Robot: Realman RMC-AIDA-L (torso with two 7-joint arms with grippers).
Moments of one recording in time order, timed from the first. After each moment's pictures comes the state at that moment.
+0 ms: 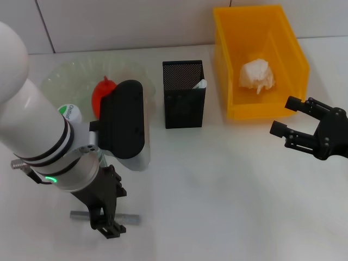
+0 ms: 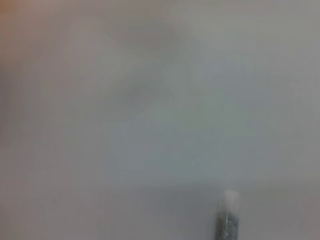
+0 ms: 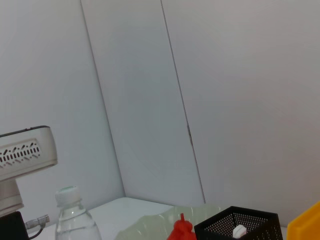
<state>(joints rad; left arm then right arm) -0.65 -2.08 1.76 1.37 2.54 1.61 -2.13 0.28 2.02 -0.68 -0.52 -1.61 -1.63 1.09</state>
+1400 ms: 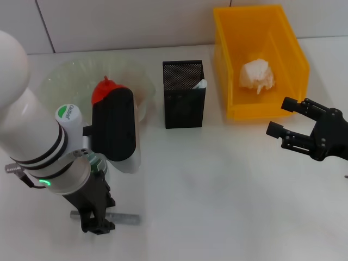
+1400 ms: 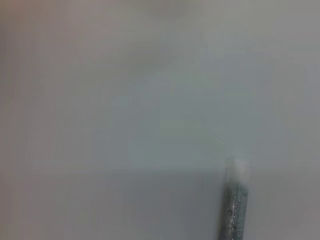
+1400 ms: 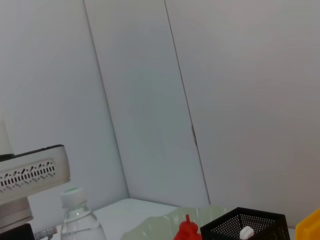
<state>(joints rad) -0.65 -2.08 1.75 1.28 2.57 1.58 -2.11 0.29 2.03 -0.68 -0.52 -1.61 -1.64 1.10</state>
